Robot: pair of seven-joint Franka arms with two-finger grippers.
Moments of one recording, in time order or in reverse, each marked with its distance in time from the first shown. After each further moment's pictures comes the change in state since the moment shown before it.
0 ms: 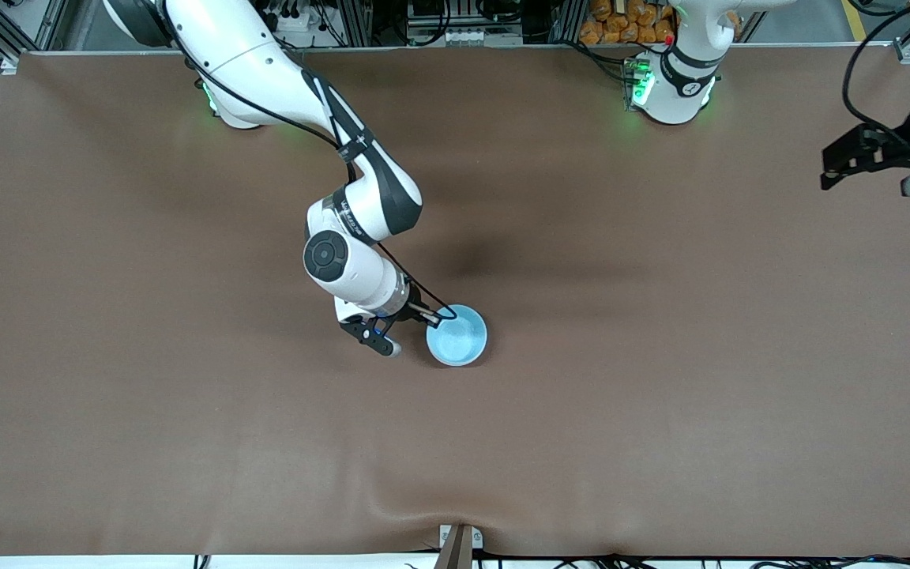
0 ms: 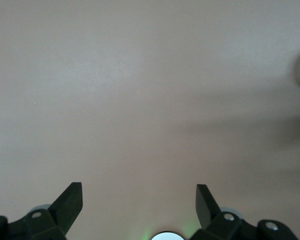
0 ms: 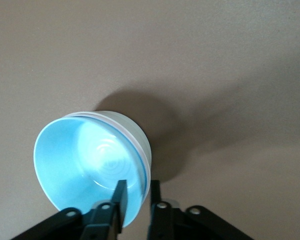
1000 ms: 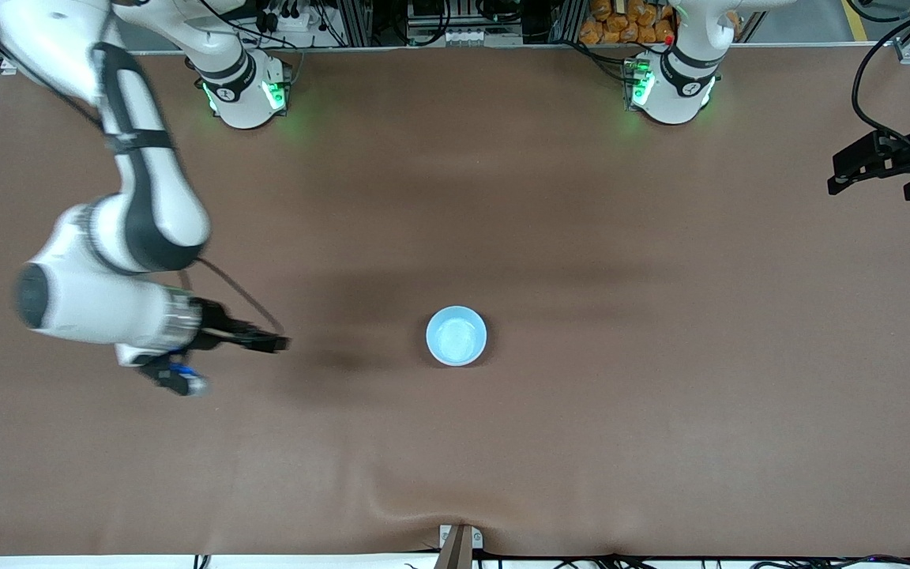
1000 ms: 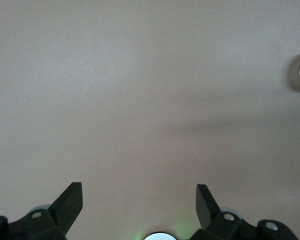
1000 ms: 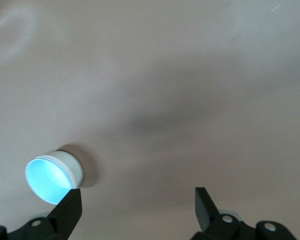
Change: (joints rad) left arm 0.000 0.000 0.029 -0.022 -0.043 0.010 0.000; right arm -0.467 -0.258 -0.030 -0.020 -0.028 -0.461 -0.569
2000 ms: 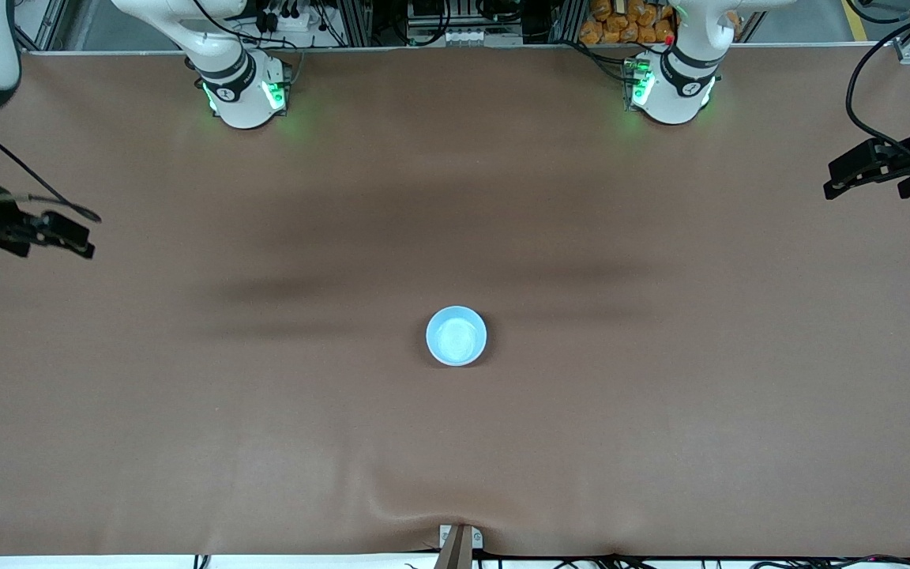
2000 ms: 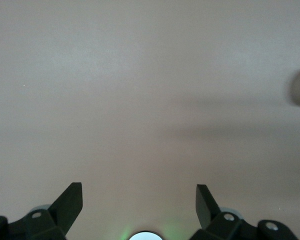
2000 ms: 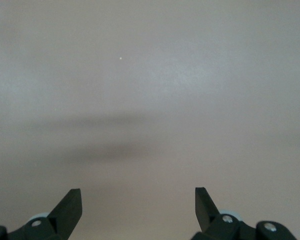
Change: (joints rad) left arm -0.001 0.003 -0.007 -0.006 0.000 0.001 -0.101; right arm -0.183 -0.438 0.033 -0.081 -0.442 -0.298 -0.299
